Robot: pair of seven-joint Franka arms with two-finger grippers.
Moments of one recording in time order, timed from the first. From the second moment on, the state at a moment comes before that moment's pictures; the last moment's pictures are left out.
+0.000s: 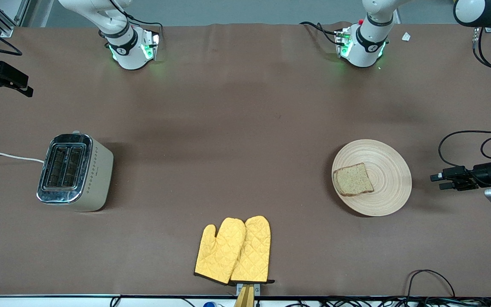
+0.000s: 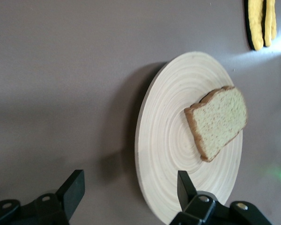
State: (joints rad) left arm 0.47 0.76 -0.05 -1.46 -0.63 1.80 0.96; right arm 0.06 0.00 -0.06 -1.41 0.00 1.34 -0.01
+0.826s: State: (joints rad) left arm 0.46 0.86 -0.09 -1.45 -0.68 1.77 1.12; right arm 0.06 -0.01 -0.07 -1.44 0.00 1.34 -0.01
